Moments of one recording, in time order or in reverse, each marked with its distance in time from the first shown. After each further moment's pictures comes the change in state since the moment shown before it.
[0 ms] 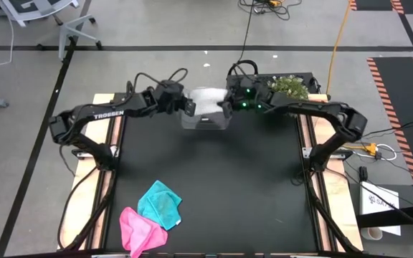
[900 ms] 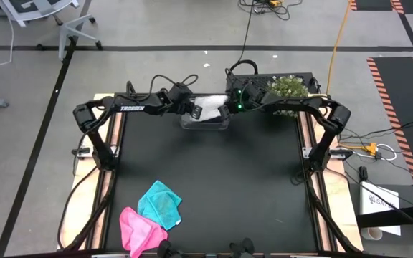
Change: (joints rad) left arm 0.077 0.291 -0.001 0.124 0.127 0.014; right arm -0.060 0.186 -0.001 0.014 -0.024 -0.034
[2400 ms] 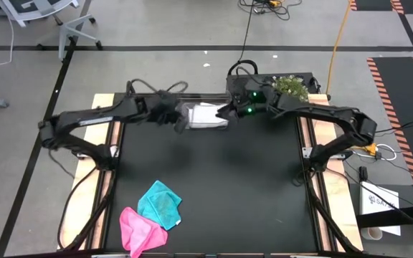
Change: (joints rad) left arm -0.236 -0.444 0.001 -0.491 -0.149 0.037; right arm 0.156 -0.313 -0.002 -0.048 -0.183 -0.028
